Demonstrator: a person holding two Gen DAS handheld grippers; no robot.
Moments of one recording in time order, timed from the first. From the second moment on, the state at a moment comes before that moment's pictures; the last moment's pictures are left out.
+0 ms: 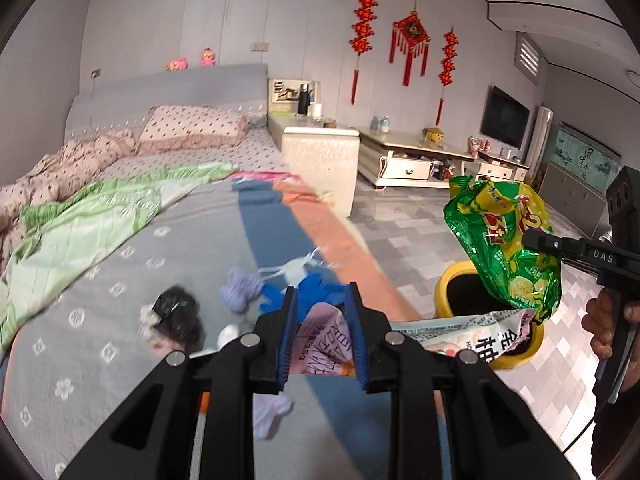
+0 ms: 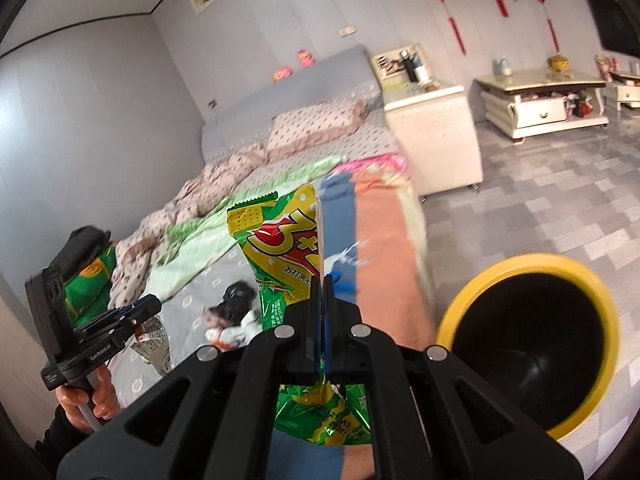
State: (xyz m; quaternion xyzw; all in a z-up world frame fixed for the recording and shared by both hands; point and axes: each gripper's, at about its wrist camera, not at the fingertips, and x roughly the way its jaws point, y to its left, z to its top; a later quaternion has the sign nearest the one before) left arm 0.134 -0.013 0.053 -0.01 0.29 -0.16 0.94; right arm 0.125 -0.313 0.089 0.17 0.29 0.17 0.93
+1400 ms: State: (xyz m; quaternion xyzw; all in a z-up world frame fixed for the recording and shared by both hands) left arm 0.243 -0.300 -0.048 0.06 0.40 -0.27 0.87; right arm 0.178 -0.538 -0.019 0.22 0.35 -0.08 0.91
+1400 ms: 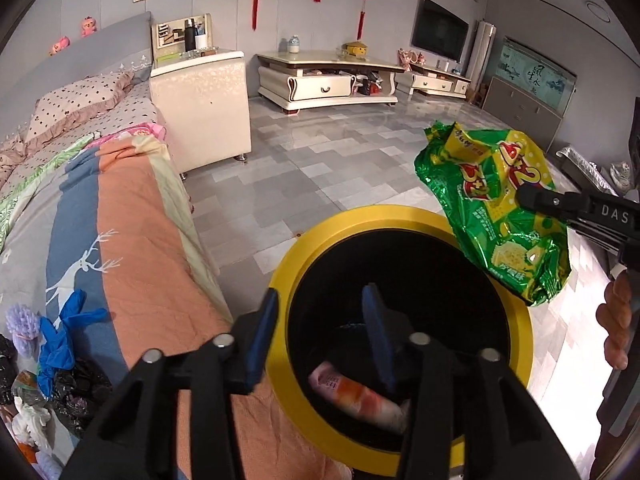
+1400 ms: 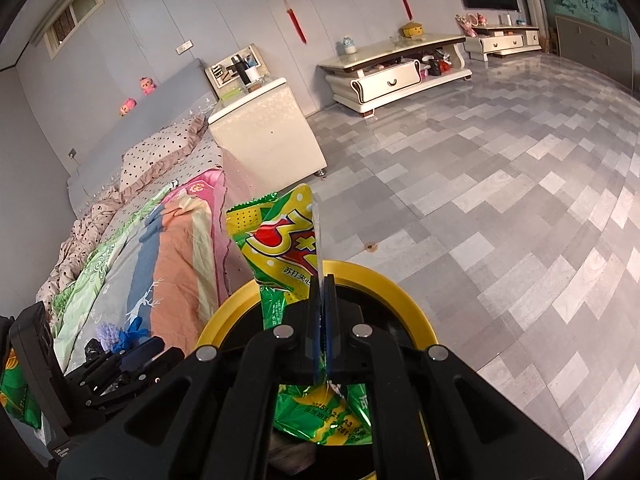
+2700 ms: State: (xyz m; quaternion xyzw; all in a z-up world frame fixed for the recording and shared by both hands) left arm 0.244 -0.035 0.005 0.01 0.34 -0.07 0.94; right arm 0.184 -0.365 0.035 0.11 0.35 -0.02 0.93
